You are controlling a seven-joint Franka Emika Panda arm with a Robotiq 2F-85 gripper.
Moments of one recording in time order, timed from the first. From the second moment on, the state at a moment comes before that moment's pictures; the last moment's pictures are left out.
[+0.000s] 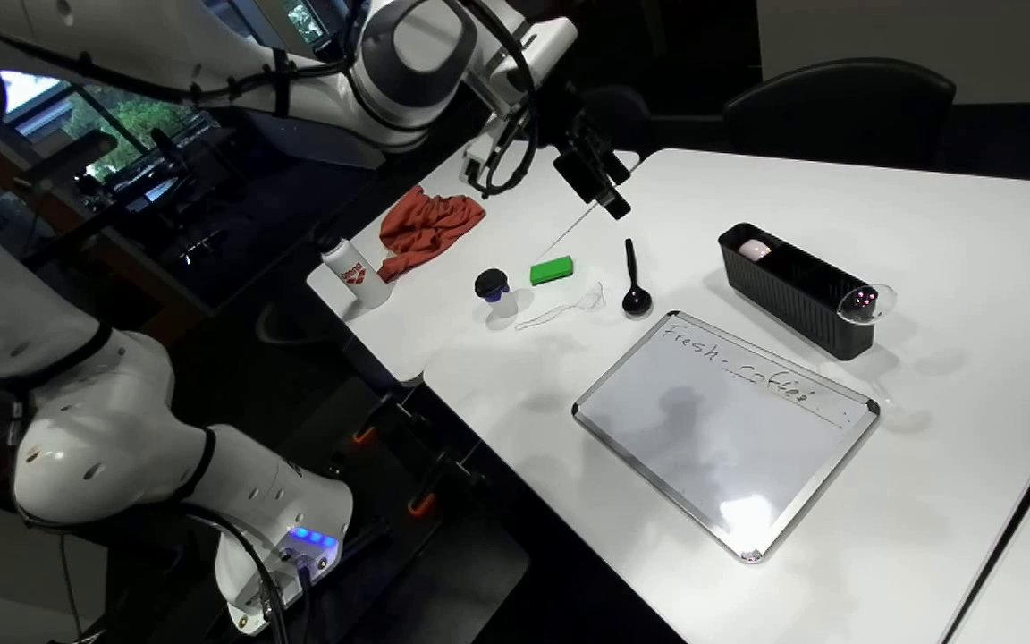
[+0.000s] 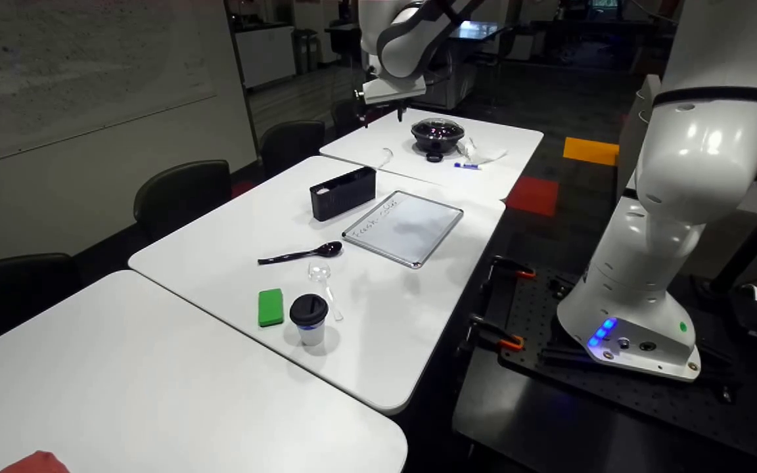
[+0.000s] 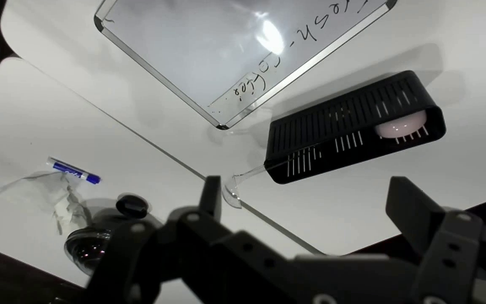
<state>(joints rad) -0.24 0.16 -0.12 -2.09 -0.49 2.49 0.89</state>
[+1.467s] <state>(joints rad) -0.04 0.85 -0.40 -1.55 -0.40 2.49 1.84</state>
